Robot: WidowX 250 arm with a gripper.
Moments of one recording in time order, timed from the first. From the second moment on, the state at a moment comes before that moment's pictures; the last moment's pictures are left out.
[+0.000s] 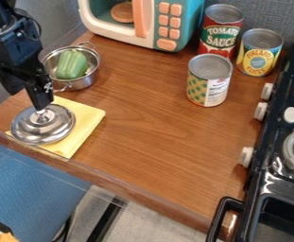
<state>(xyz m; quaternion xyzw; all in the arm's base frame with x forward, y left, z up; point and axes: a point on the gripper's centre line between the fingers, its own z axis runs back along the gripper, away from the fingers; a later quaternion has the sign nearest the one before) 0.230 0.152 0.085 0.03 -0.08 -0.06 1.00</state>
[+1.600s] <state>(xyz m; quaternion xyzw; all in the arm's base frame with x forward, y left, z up) 0.384 -0.140 0.073 0.04 -0.09 -0.15 0.98</state>
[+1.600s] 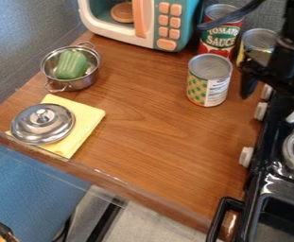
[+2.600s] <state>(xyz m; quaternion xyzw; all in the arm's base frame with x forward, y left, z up) 0.423 -0.096 0.061 0.02 -0.09 -0.07 0.99</state>
